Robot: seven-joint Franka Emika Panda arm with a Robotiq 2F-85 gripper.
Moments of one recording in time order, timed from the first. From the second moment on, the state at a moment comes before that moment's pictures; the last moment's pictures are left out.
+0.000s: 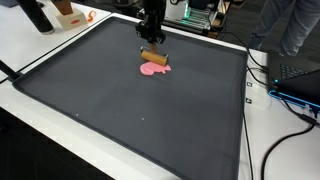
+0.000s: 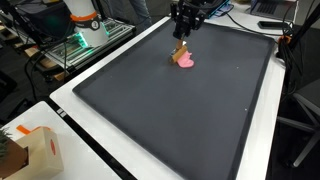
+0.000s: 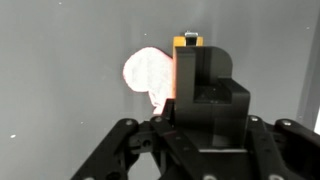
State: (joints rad) arm 0.10 0.17 0.12 -2.12 -0.10 2.18 -1.30
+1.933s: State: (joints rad) arm 0.09 0.19 0.12 -2.16 -0.13 2.46 -1.24
